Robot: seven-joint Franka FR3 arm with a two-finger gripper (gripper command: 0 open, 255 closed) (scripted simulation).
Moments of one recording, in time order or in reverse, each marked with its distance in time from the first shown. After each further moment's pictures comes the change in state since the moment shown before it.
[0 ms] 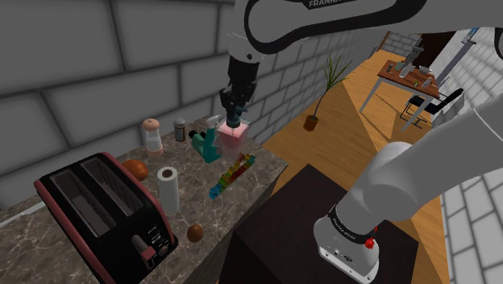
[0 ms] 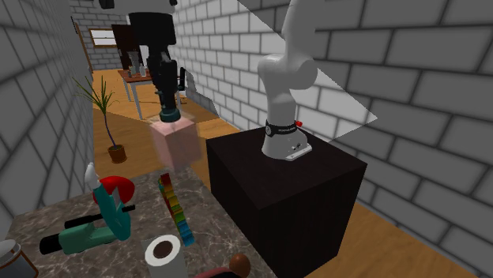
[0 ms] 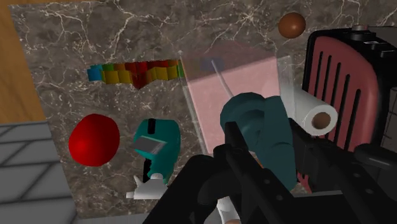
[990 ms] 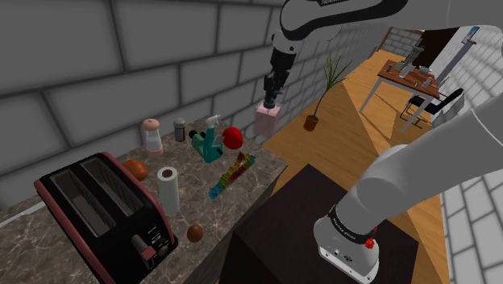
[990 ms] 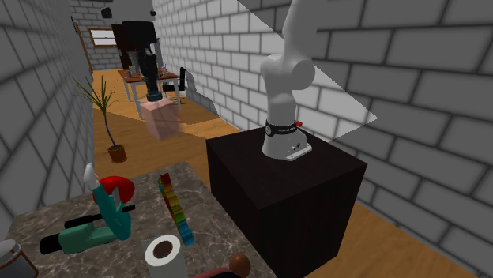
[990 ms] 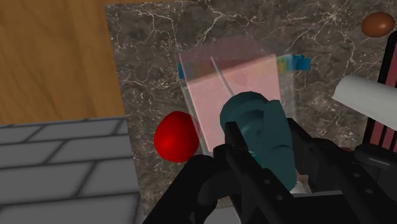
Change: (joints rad) arm -0.160 0.012 -0.264 0.005 -0.093 -0.012 -0.373
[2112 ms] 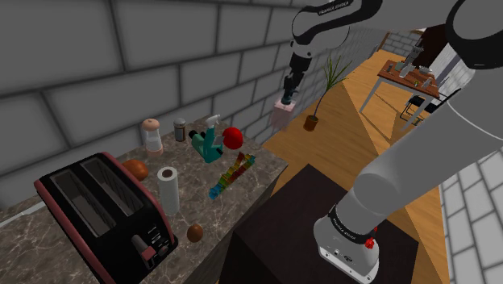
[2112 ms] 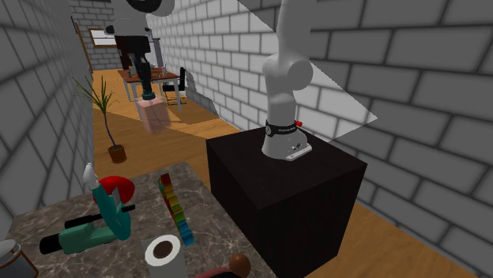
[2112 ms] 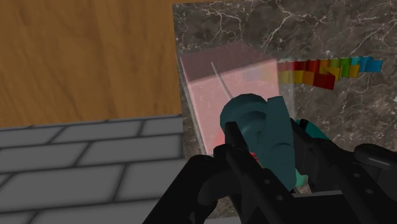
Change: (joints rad) arm -0.106 0.186 -0.181 0.114 -0.019 0.065 -0.282
